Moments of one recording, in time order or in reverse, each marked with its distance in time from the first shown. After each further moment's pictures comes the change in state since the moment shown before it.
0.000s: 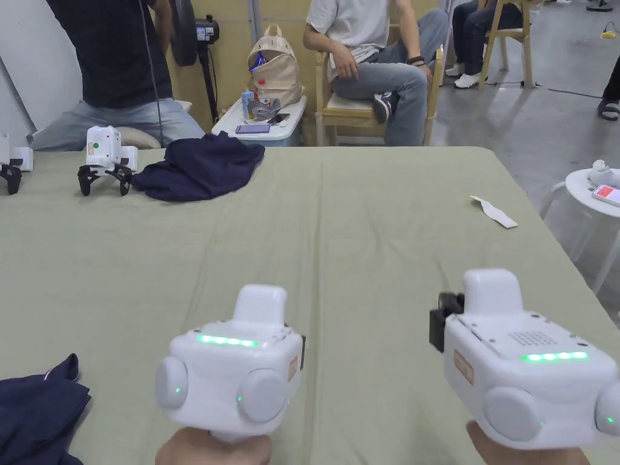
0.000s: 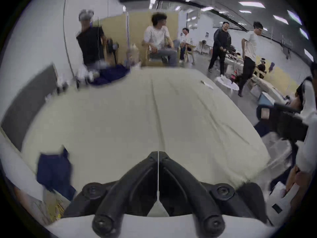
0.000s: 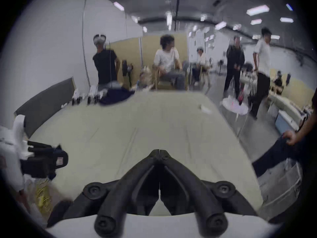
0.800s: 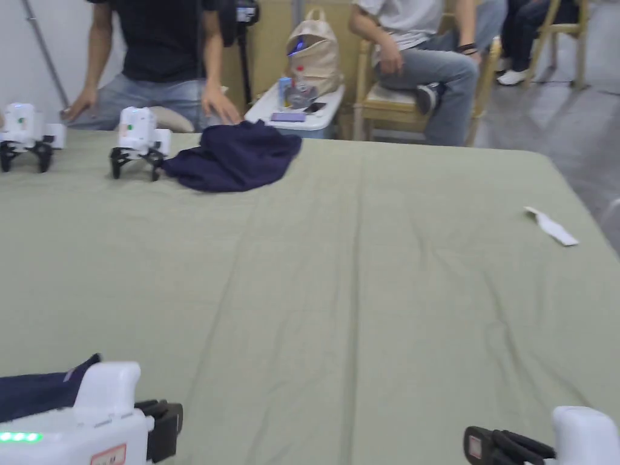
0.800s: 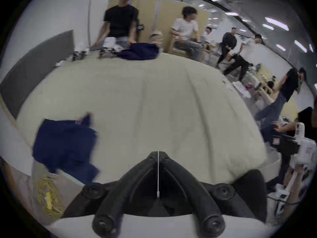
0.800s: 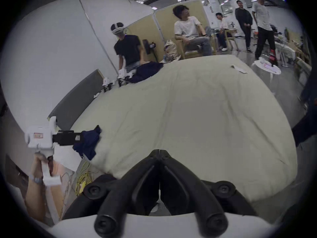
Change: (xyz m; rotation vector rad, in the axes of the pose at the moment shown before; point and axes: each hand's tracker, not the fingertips) left arm -0.157 -0.081 0.003 -0.203 -0.149 0.275; right arm 0.024 -0.065 0.029 -0.342 0.341 -0.196
